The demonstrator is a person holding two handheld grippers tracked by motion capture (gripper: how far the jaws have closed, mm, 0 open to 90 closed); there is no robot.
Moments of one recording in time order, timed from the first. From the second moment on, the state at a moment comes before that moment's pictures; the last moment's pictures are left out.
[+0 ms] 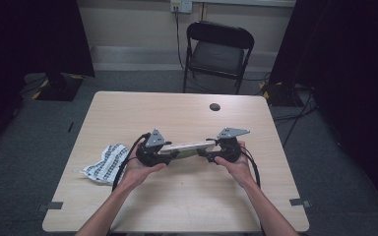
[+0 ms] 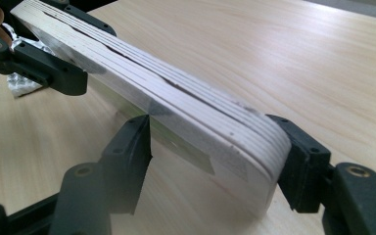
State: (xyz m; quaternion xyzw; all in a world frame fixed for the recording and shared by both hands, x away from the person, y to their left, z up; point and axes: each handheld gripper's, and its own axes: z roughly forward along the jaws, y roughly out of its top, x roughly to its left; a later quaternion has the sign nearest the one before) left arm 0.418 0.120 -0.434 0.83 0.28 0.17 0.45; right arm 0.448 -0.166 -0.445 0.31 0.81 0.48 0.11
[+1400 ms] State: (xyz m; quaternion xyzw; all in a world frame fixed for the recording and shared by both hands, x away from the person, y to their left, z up) left arm 0.379 0.157 -0.448 0.83 0.32 0.14 0.43; right arm 0.412 -0.161 -0.459 0.29 0.84 0.44 0.08
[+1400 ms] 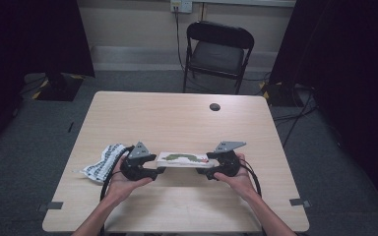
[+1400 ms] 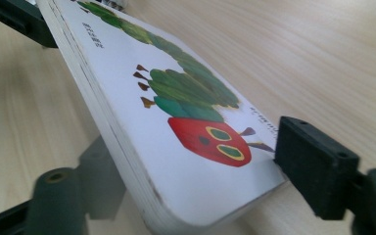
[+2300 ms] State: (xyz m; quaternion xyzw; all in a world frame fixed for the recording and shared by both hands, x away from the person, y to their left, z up) left arm 0.372 0.157 -0.461 0.84 0.31 0.11 0.43; right arm 0.396 -0.162 -0.467 0.27 0.86 0.43 0.11
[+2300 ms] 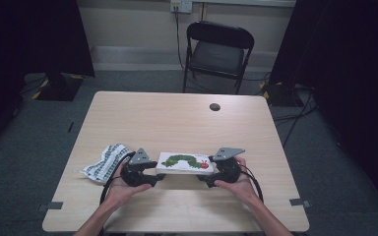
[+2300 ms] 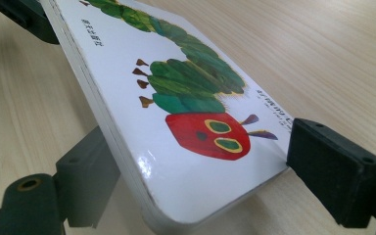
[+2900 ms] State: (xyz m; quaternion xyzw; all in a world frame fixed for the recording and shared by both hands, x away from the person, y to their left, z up) left arm 0.377 0.155 -0.465 0.85 0.31 0.08 0.42; right arm 0.396 -0.163 -0.469 0.26 0.86 0.42 0.11
